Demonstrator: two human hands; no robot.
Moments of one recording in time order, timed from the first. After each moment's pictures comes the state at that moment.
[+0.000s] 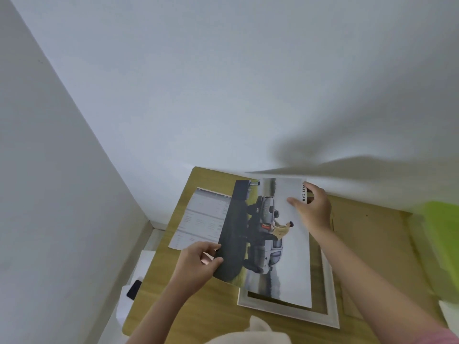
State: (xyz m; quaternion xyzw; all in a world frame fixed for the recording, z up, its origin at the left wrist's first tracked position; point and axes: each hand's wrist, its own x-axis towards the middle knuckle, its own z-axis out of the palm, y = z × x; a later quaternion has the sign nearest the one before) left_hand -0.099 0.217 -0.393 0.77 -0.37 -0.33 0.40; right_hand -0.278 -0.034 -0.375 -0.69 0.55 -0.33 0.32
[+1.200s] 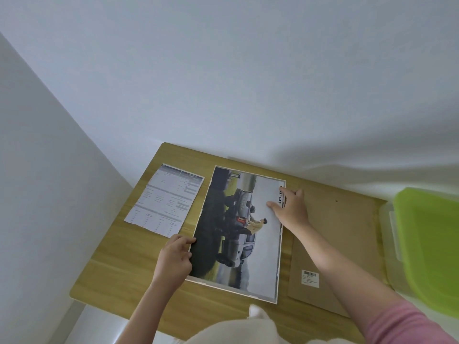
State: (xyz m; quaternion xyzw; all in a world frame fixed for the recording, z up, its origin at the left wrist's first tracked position) left_hand -0.191 0.191 -0.428 0.85 -0.33 -0.26 0.33; right_hand -0.356 -0.080 -0.429 -0.78 0.53 -0.11 0.33
